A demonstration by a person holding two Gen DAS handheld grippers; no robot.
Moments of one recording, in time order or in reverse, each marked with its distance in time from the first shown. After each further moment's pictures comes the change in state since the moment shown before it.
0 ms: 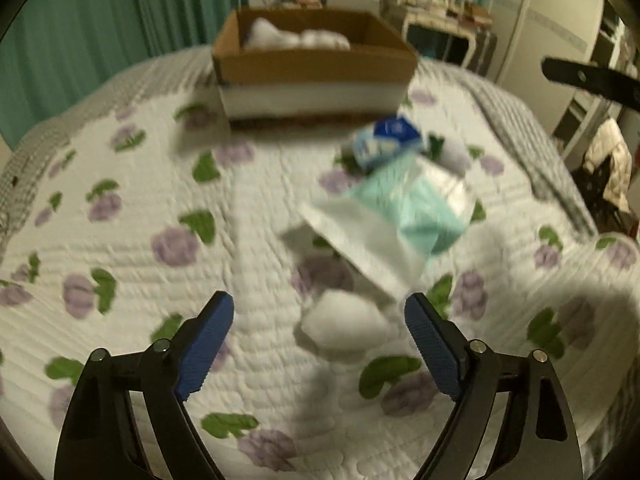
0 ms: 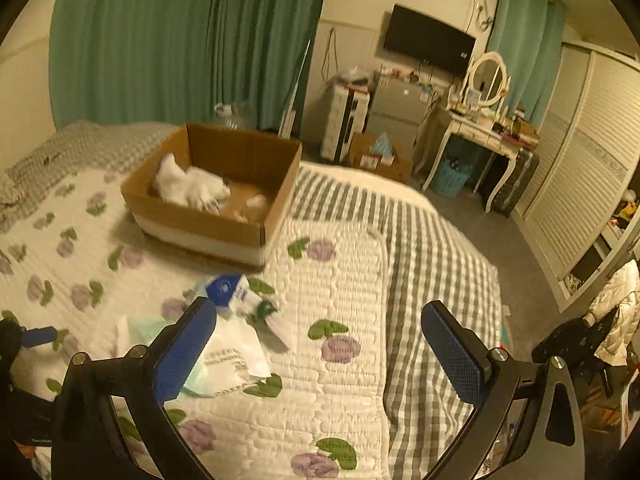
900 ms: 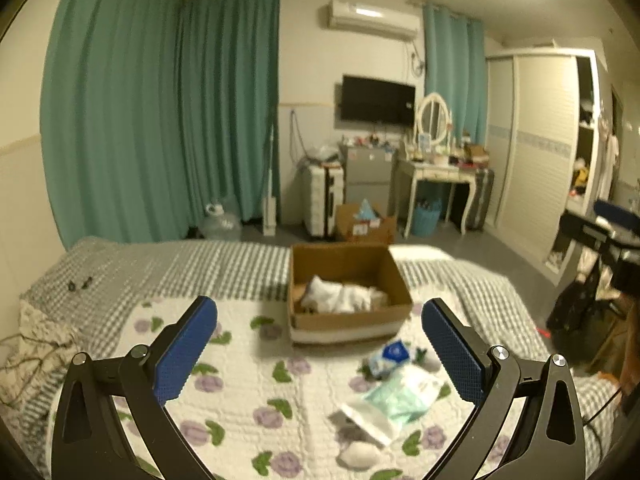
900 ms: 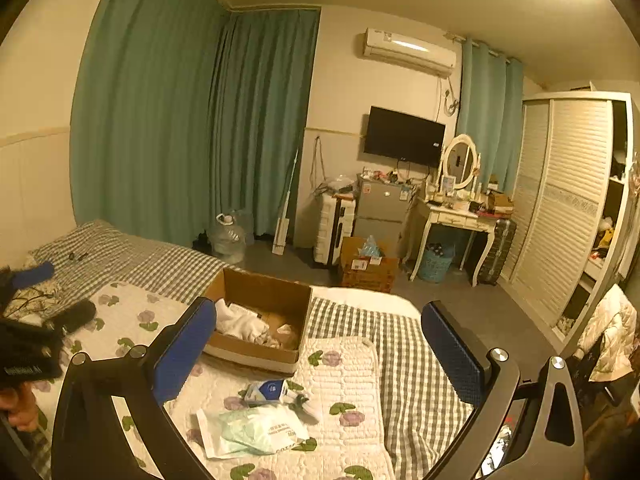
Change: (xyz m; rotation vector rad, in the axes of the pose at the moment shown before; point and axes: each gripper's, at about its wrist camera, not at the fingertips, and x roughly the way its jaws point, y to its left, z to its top) left arm -0.200 0.038 0.076 -0.046 -0.573 0.052; right arm -0.202 0.031 0.056 0.069 -0.384 -0.029
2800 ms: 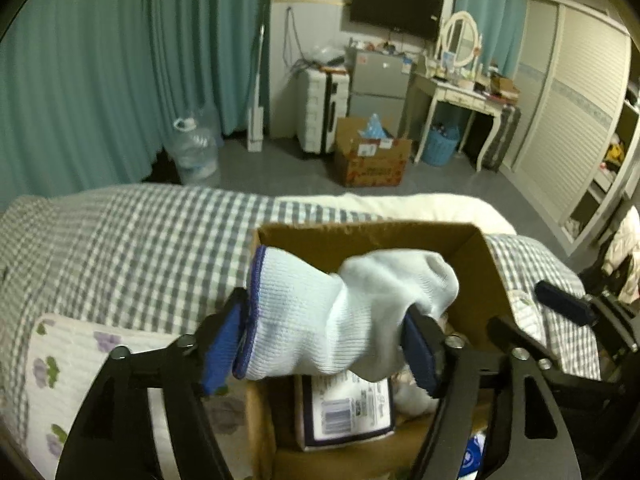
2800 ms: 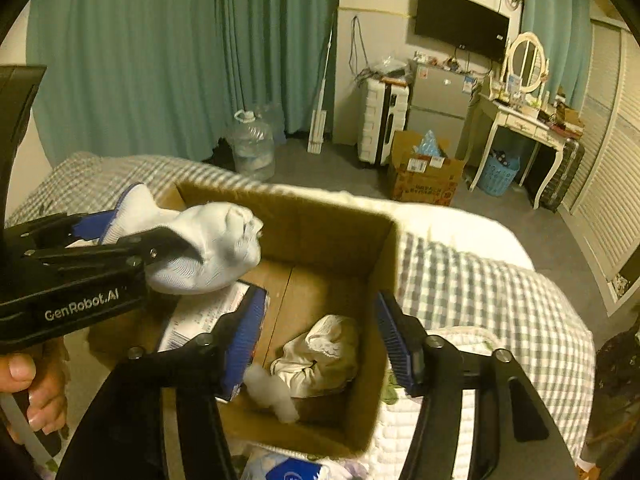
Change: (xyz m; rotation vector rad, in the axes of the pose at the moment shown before) left arm 0.311 0.009 0.038 -0.044 0.337 -0.029; right arm 0.370 0.042 -0.062 0.018 0.376 0.145
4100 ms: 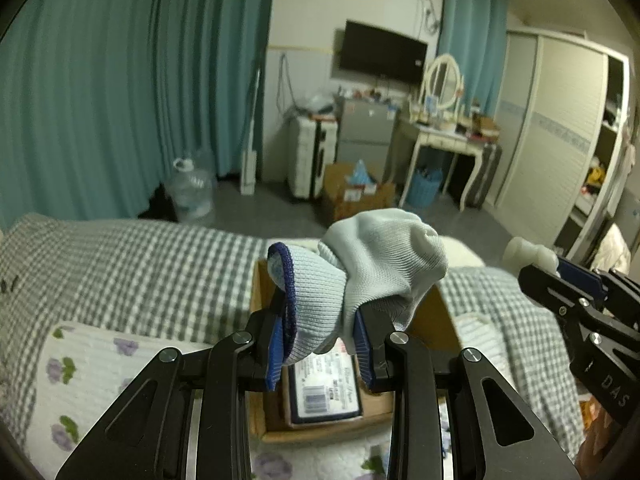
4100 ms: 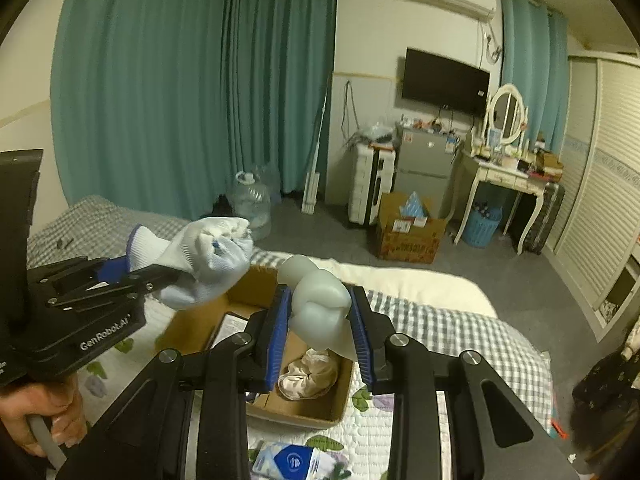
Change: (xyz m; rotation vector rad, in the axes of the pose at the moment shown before) left arm -0.056 -0.003 -0.016 -0.009 -0.157 -0.044; right arm -0.112 0.010 0.023 -0.015 -0.191 -0.022
